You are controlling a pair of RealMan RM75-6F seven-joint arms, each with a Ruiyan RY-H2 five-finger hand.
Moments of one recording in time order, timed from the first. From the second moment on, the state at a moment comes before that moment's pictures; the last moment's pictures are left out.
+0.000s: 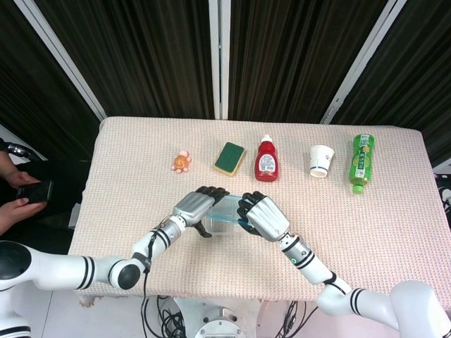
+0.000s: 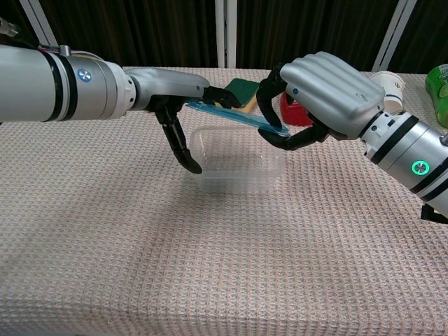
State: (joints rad) left arm -1.14 -1.46 -0.11 -1.69 0.67 0.77 0.31; right arm 0.67 -1.80 0.07 -1.11 -1.69 1.34 -0.09
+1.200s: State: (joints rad) left arm -0.62 -1.16 0.00 -1.71 1.08 1.33 0.21; right arm 0.46 -1.15 0.01 -1.74 -1.20 1.05 -0.36
